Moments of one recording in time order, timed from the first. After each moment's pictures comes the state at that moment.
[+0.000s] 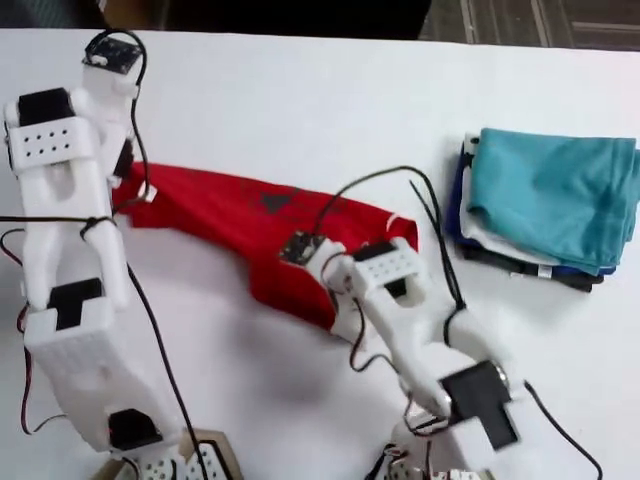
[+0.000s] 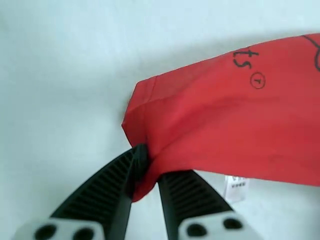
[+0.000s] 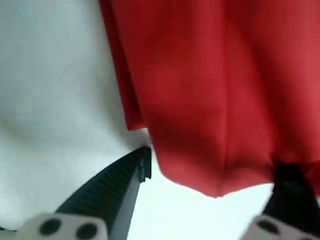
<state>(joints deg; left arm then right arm) -22.2 22.8 -29.6 89.2 -26.7 -25.1 0.0 42.8 62.1 36.8</state>
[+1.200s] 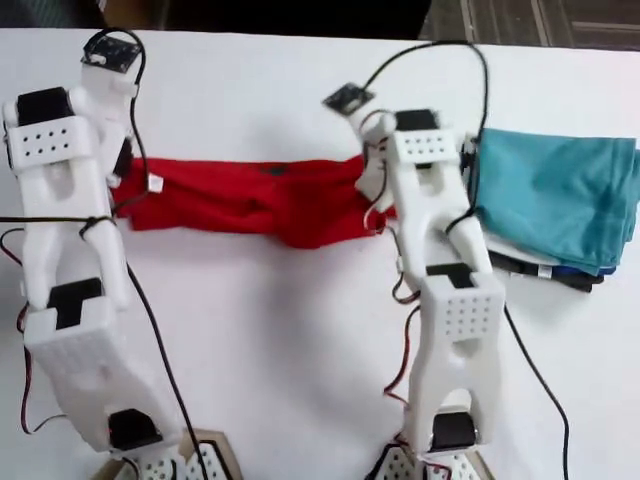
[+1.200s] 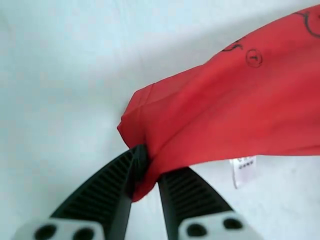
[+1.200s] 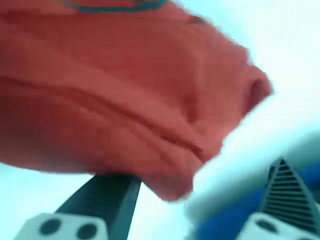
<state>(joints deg) -22.2 22.9 -29.8 89.3 -26.5 -9.2 41.7 -36.8 84.7 36.9</state>
